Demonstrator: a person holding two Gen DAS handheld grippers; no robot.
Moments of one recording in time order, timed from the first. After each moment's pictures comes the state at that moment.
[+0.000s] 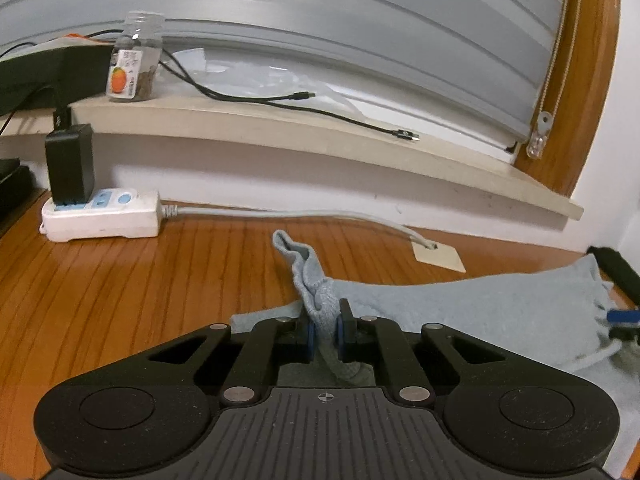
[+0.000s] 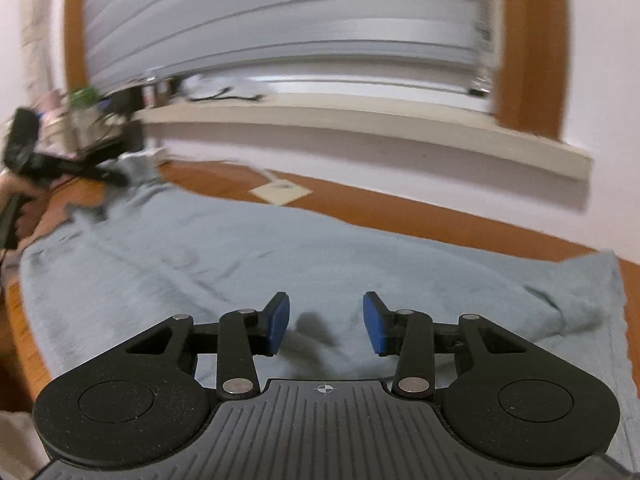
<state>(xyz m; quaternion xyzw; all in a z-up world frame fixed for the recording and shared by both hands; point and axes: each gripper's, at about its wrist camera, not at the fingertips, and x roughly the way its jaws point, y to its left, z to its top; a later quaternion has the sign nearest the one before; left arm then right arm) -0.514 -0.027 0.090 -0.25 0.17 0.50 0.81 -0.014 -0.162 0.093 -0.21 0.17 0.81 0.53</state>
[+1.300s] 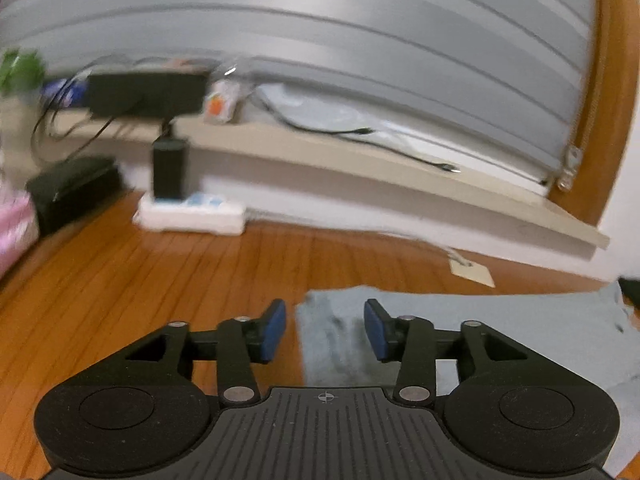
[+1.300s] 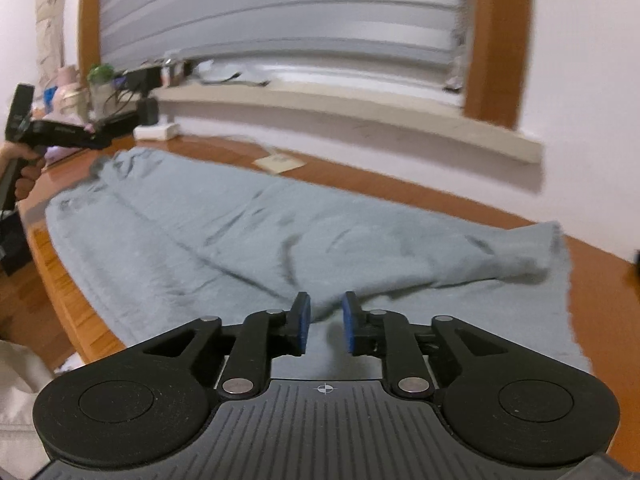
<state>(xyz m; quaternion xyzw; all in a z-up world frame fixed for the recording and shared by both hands) -0.532 -0.088 0.107 -0.22 0.14 0.58 0.77 0.041 -0.232 0.100 -0.23 0.14 0.79 0.55</state>
